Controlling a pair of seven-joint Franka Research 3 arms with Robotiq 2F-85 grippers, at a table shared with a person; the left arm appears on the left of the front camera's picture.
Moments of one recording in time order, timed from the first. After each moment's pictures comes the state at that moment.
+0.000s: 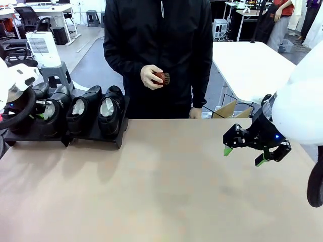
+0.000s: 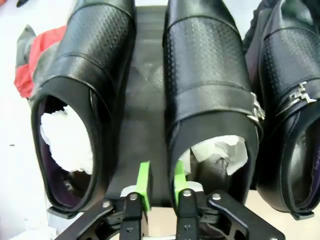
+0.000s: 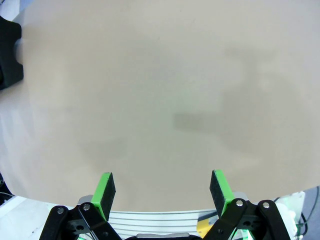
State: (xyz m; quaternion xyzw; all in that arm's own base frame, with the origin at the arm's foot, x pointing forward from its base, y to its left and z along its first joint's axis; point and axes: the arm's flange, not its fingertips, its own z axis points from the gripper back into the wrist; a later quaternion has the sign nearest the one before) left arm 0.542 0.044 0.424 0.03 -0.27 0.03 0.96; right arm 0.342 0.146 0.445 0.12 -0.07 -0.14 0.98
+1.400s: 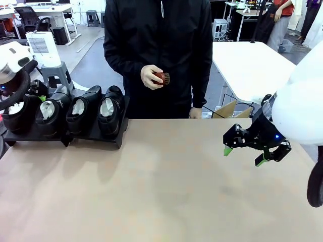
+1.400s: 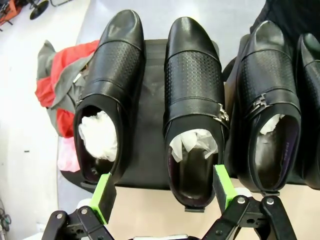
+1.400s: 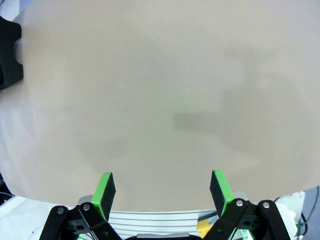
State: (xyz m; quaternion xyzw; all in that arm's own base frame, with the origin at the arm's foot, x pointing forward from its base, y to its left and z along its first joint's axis) left arm 0.520 0.025 0.493 0.05 -0.29 0.03 0.95; right arm 0.342 0.146 0.445 0.12 -0.07 -0.14 0.98
